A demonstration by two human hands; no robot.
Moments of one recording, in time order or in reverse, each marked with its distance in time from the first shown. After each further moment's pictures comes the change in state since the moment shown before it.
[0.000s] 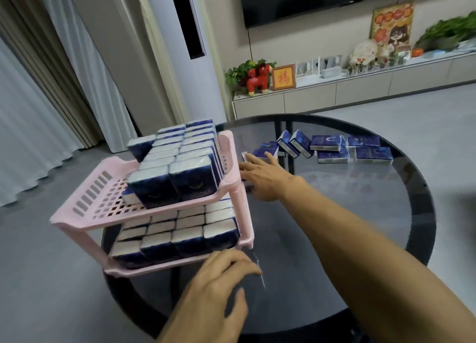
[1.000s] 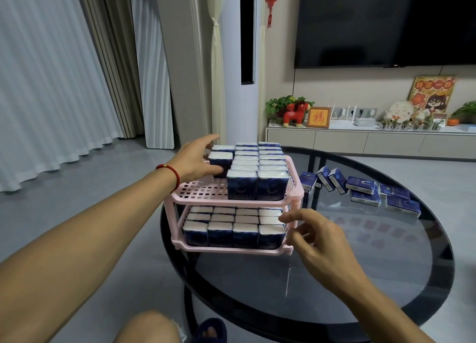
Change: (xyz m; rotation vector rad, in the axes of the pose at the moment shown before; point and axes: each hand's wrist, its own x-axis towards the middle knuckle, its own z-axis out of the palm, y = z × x) left_hand 0.100 -0.117 -0.181 0.012 0.105 -0.448; right_hand -0.165 -0.139 -0.075 0.926 0.471 0.241
